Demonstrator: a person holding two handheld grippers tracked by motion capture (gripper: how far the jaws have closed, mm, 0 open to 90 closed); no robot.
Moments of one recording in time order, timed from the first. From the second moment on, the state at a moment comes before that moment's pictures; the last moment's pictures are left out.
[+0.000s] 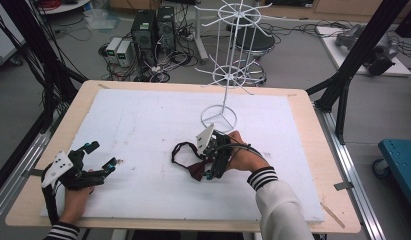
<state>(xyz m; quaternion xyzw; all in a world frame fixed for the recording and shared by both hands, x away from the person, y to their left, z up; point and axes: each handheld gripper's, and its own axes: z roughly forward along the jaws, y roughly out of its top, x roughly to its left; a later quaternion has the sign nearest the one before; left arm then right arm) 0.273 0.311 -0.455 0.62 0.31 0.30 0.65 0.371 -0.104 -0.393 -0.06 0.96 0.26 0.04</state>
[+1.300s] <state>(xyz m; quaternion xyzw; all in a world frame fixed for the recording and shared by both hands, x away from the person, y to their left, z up) 0.273 0.311 -0.455 0.62 0.31 0.30 0.65 0.374 -0.101 -0.399 -0.11 0.97 0.20 0.03</state>
